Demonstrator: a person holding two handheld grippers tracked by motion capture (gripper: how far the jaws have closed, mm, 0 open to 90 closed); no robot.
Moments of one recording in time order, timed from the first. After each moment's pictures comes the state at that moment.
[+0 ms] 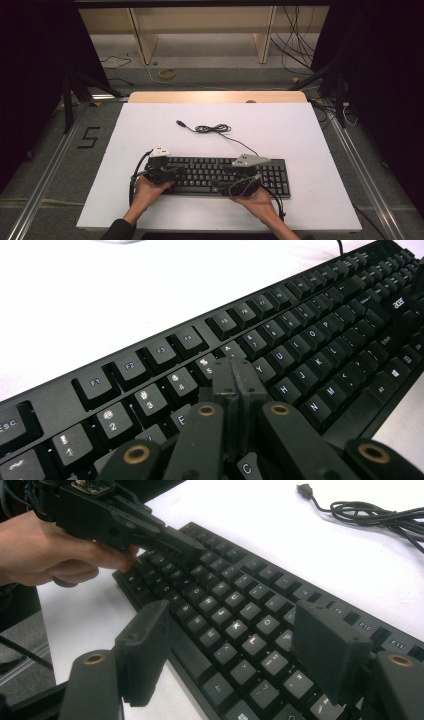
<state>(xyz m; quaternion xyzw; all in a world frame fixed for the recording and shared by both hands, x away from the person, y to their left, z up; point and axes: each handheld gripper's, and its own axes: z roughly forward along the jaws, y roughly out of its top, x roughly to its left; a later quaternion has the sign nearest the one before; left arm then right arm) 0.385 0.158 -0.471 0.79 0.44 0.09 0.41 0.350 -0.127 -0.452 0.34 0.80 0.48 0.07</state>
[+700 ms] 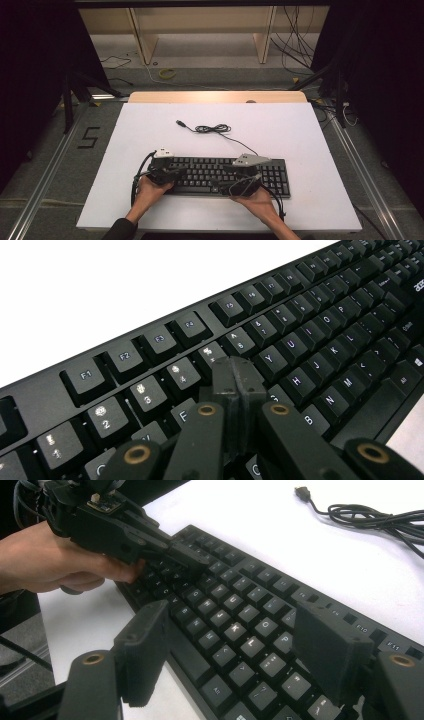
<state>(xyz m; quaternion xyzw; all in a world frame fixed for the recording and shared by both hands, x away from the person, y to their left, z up) 0.388 0.154 -0.480 0.80 0.43 0.08 0.40 0.350 -0.128 -0.451 0.34 0.80 0.49 0.07</state>
